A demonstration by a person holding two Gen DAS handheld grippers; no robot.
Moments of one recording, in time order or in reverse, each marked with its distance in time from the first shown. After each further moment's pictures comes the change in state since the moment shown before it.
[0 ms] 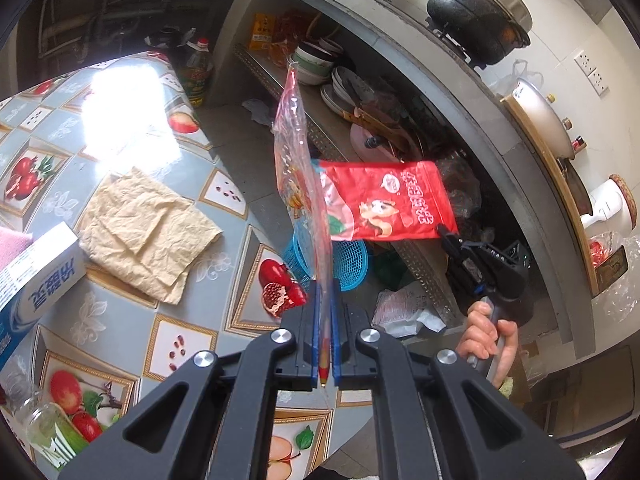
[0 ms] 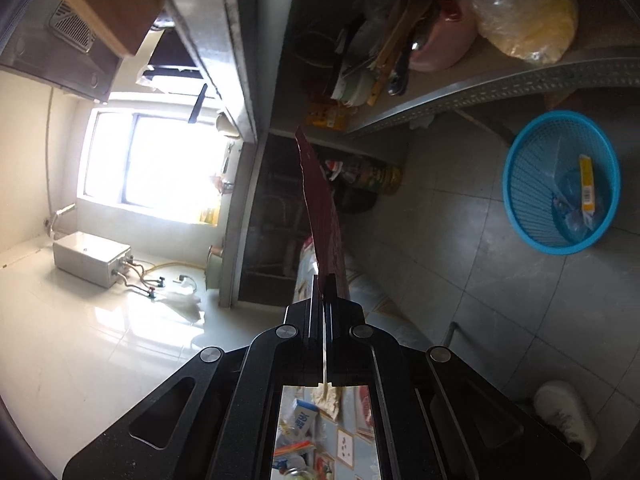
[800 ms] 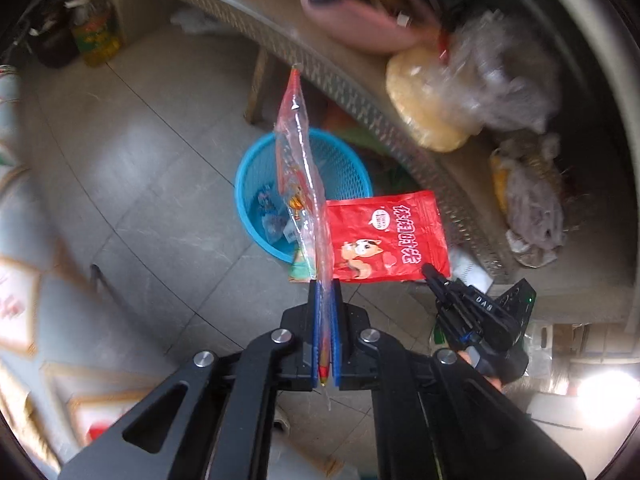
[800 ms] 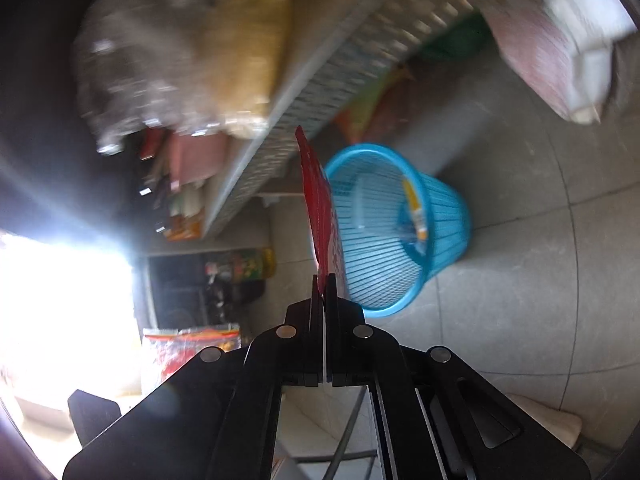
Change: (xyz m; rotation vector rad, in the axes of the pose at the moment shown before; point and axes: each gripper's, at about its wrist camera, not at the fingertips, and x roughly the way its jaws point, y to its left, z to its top) left arm 0.322 -0.101 0.072 0.183 0.486 0.107; right arm -0.026 -0.210 0.029 0.396 -0.240 -0.324
